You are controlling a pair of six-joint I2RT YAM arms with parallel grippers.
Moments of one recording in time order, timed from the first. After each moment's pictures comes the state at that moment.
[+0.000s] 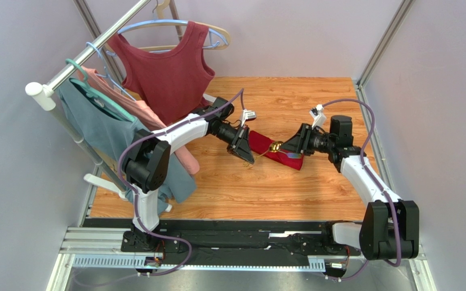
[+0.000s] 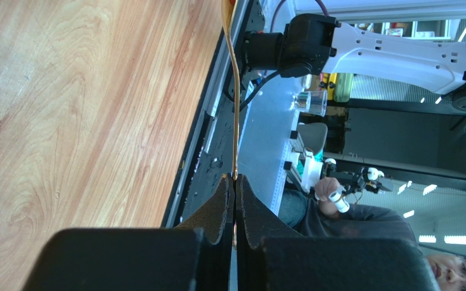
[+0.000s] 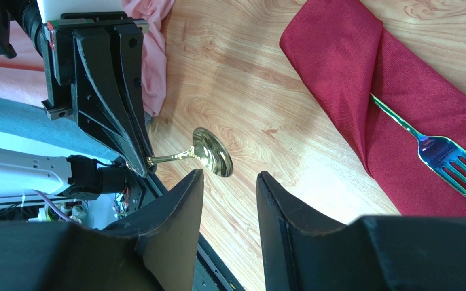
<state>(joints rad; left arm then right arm) -0.58 1.95 1.47 -0.61 1.16 -0.25 0.05 1.24 0.76 -0.13 -0.85 0.42</state>
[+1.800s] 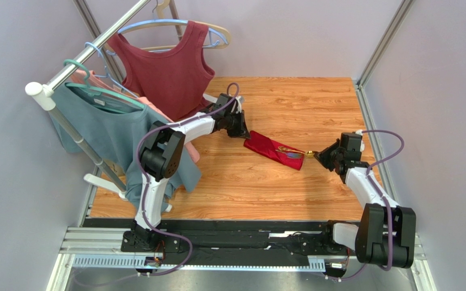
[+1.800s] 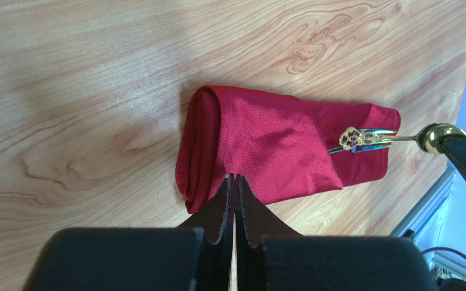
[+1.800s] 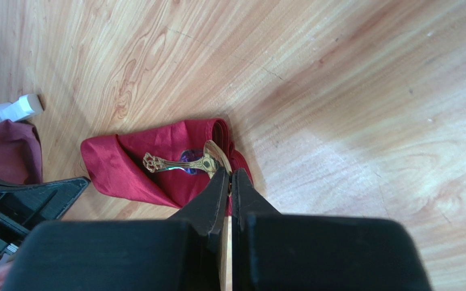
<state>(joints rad) -0.54 2.16 1.58 -0.24 0.39 -0.58 -0.11 1.18 0.58 -0.17 -0.12 0.85</state>
